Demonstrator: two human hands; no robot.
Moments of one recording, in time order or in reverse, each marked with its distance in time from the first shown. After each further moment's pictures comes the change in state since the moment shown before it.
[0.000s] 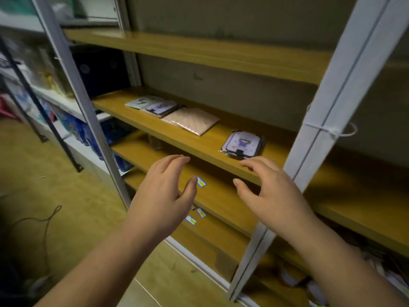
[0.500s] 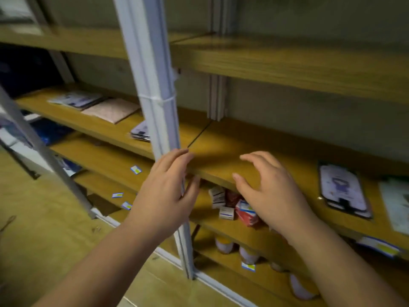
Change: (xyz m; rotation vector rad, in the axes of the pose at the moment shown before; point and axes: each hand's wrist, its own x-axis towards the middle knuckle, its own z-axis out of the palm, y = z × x) left_hand -0.045 0.248 0.114 -0.047 -0.098 0.174; right_hand -0.139 0.184 -0.161 -0.031 0.118 0.132
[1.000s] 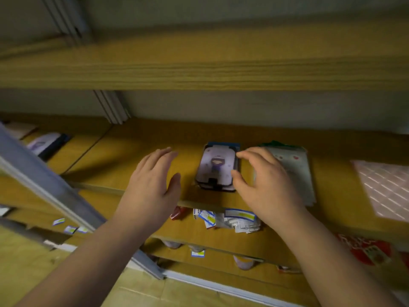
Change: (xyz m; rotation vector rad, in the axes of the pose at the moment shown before) left_hand 0.043 0.193 0.136 0.045 -0.175 0.124; right_hand -0.082 0.197 -0.139 -0.049 0.163 0.247
